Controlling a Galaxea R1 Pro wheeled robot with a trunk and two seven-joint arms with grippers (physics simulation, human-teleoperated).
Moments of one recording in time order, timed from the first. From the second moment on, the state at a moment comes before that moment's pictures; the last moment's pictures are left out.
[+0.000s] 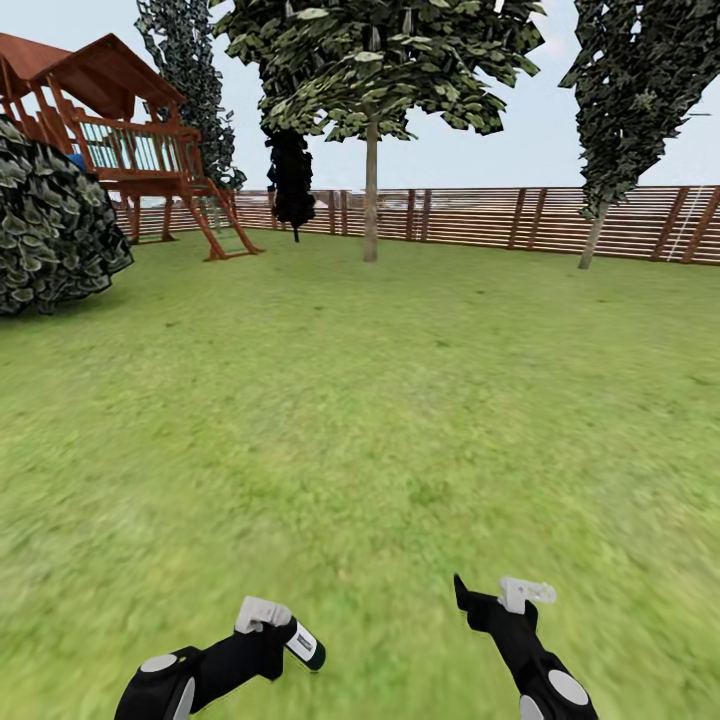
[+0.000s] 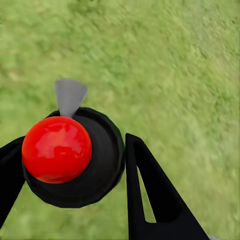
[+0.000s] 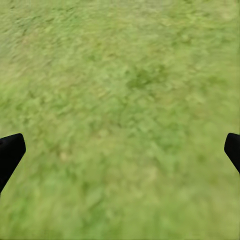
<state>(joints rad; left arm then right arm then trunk) -0.10 -0.05 0.09 -1.28 -0.07 0.52 -0.68 -0.06 -0.09 0.19 -1.36 -0.35 0.17 -0.20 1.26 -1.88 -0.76</state>
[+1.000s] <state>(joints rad) -0.10 -0.05 0.08 -1.29 -0.07 0.52 -0.68 -0.04 -0.09 0.19 -1.38 -0.35 0.17 -0.20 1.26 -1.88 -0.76</state>
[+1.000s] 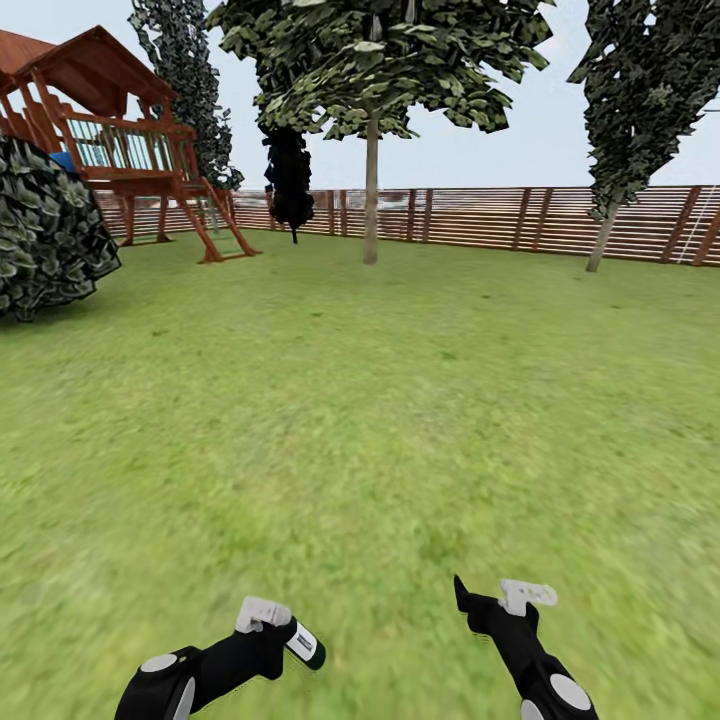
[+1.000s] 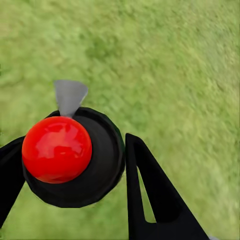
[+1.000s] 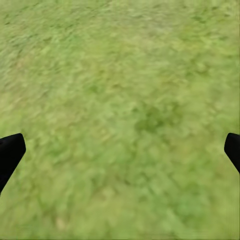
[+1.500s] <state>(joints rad) -0.10 -0.05 0.08 -1.29 -0.07 0.52 -0.68 -0.04 -0.09 0.19 -1.38 -0.35 0.17 -0.20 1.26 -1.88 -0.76</state>
